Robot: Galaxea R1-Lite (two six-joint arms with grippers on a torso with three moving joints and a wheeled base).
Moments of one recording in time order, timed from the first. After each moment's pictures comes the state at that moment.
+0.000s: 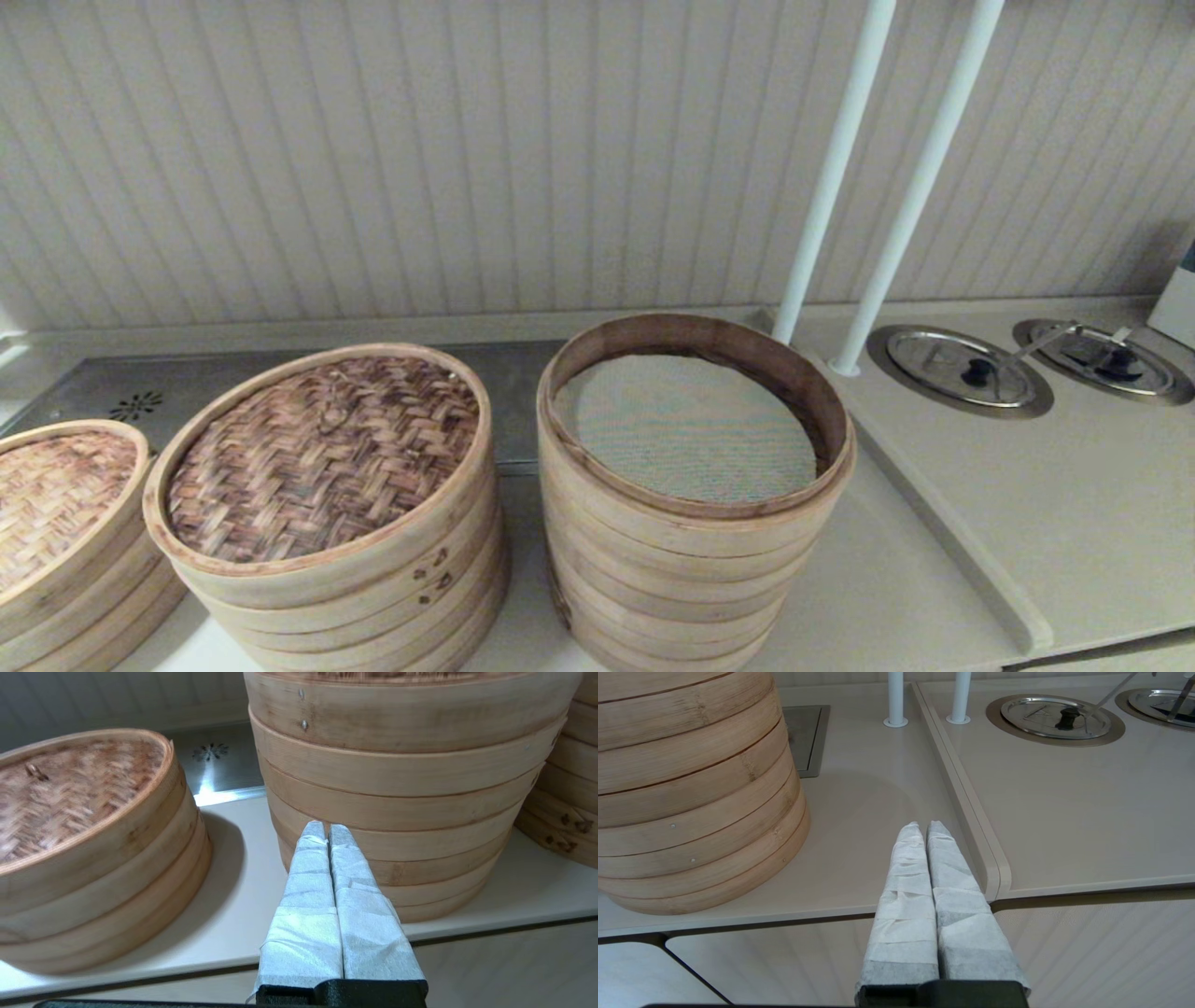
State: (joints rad) left arm -0.01 0.01 -0.01 0.01 -0.03 0.12; right arm 0.00 0.01 0.00 0.01 -0.01 0.04
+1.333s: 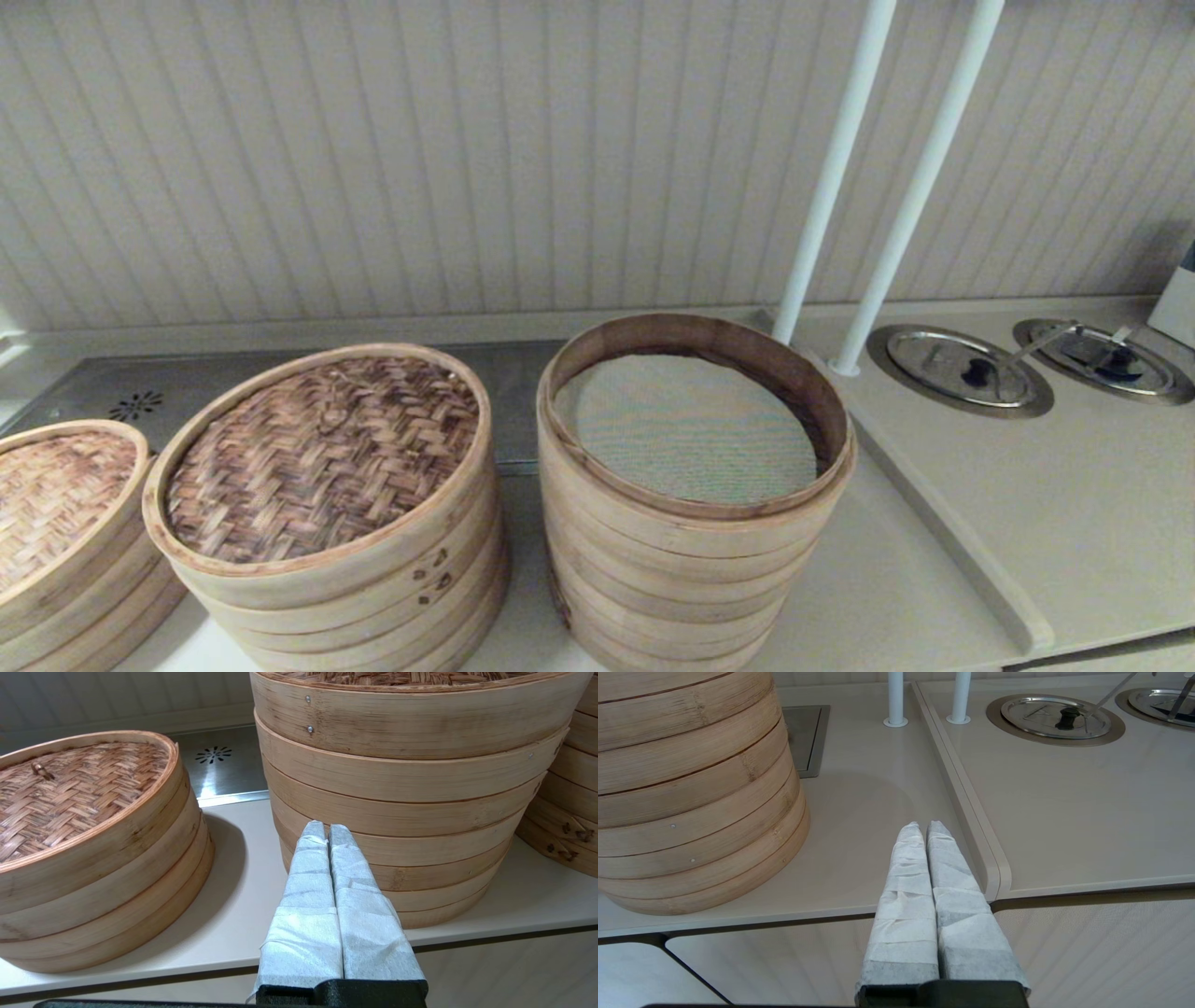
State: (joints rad) left arm -0.01 0.00 0.00 0.01 -0.02 0.10; right arm 0.00 0.01 0.00 0.01 -0.01 0.04
